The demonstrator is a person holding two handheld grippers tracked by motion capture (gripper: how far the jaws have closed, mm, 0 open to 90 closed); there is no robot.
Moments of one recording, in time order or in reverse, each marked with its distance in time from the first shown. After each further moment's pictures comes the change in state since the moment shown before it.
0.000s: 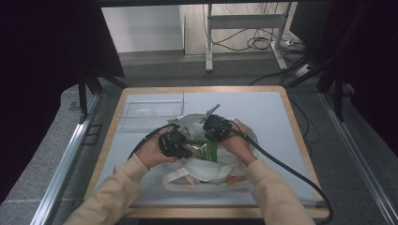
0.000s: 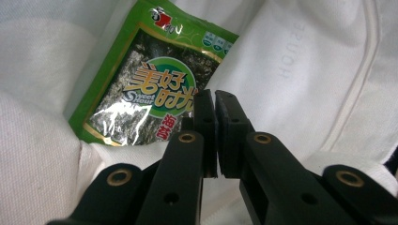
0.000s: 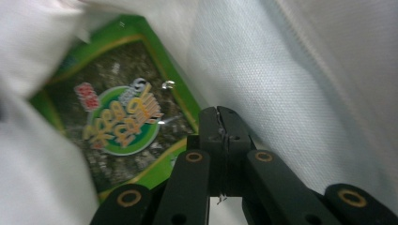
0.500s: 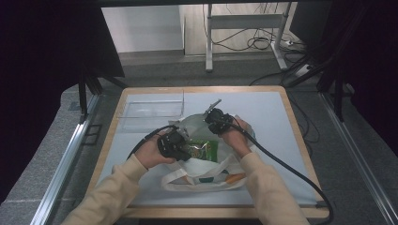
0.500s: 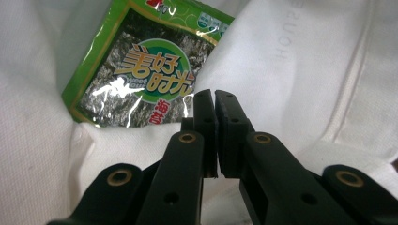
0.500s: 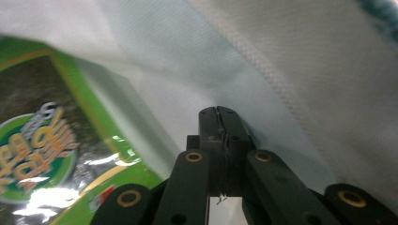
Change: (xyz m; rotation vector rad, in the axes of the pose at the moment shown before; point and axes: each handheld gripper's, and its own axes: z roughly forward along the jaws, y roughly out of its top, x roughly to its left) left arm 0.002 -0.006 0.003 0.032 -0.034 -0.011; right arm -0.030 0.004 0.023 -0.009 -0.108 0.067
